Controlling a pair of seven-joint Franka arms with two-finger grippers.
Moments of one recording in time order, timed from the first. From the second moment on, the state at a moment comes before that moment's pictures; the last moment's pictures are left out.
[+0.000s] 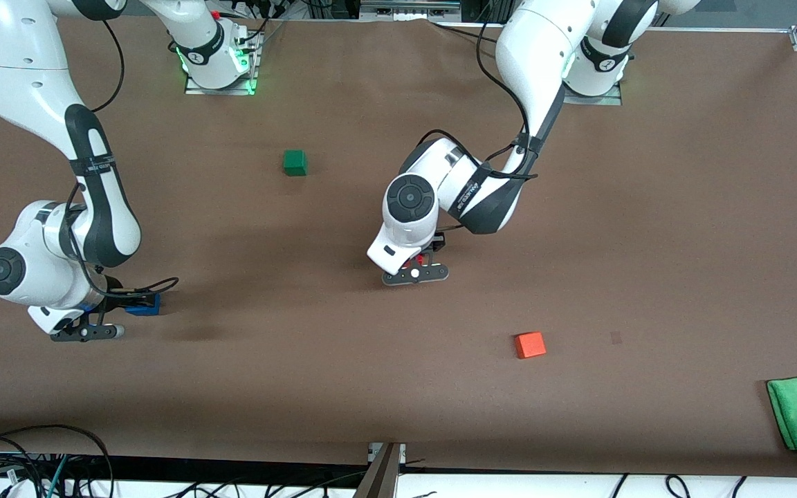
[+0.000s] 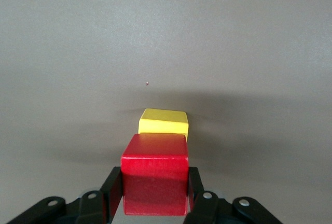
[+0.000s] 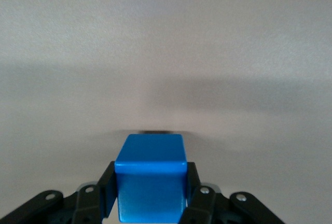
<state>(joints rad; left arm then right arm) -0.74 0.92 0.08 -1.07 -0.14 1.91 -0.77 -0.01 0.71 -0.09 -1.57 0.05 2.24 -0.18</state>
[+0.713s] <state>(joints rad) -0.74 0.92 0.08 -1.07 -0.14 1.91 -0.77 0.00 0.68 -0.08 -1.41 0.05 2.02 -0.18</state>
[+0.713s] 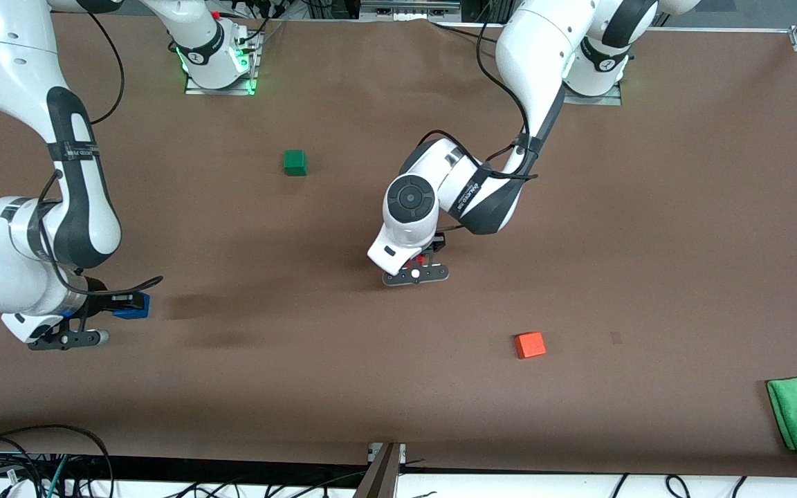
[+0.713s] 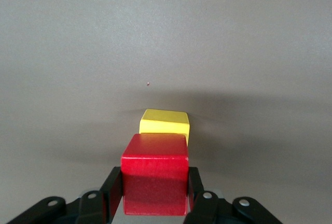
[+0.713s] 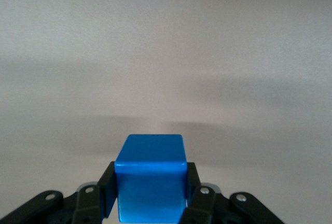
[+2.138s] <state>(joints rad) -0.74 0.92 0.08 -1.06 -0.14 1.92 -0.80 0.15 0.65 -0.07 -1.21 0.06 1.75 -0.10</state>
